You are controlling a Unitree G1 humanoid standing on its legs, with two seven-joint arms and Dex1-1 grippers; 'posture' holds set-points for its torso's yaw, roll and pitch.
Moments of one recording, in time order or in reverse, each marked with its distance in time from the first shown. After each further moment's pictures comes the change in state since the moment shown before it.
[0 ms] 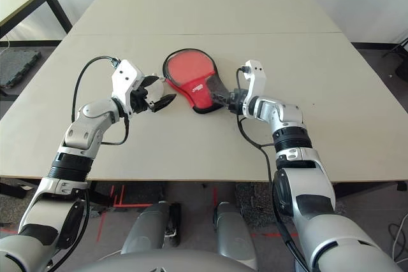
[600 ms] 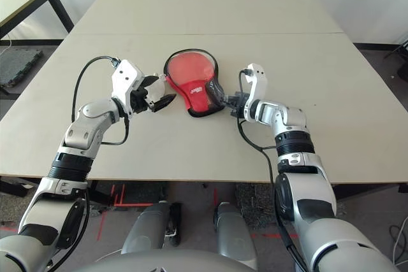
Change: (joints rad) left arm 0.000 -0.001 -0.001 -0.001 0.000 0.001 0.000; right arm 0.071 -0.030 -0.038 -0.126 0.062 0.140 0.000
